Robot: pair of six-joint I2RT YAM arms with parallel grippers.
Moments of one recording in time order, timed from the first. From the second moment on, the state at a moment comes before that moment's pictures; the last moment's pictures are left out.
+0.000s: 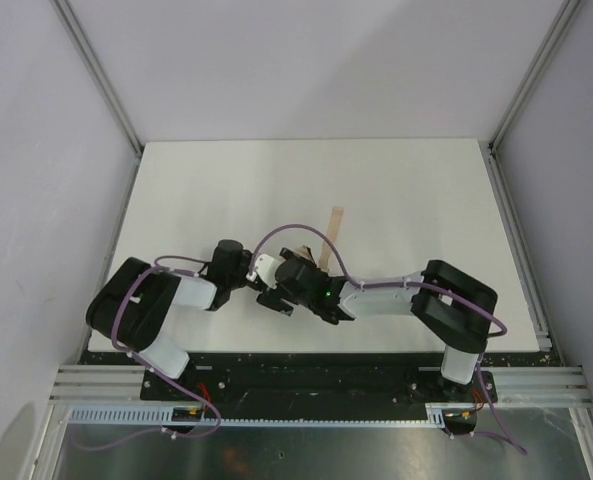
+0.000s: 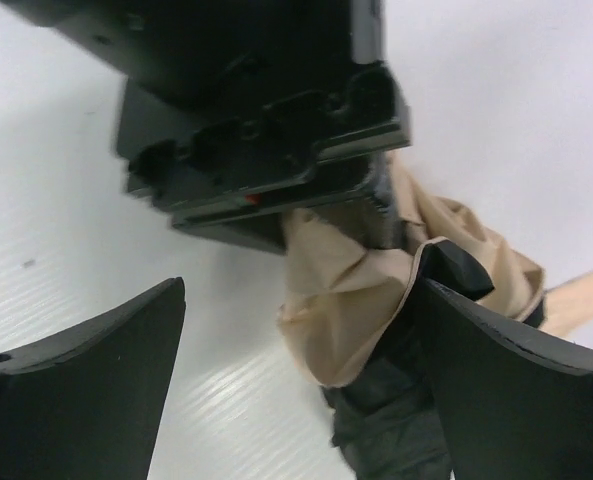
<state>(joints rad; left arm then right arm) -0.43 1.59 0.41 0.52 0.31 -1.63 1.12 1.78 0.99 0.13 0.24 -0.24</state>
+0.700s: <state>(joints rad) -0.40 1.57 0.48 0.35 0.32 -1.60 0.91 1.86 0.98 0.21 -0.02 -0.23</state>
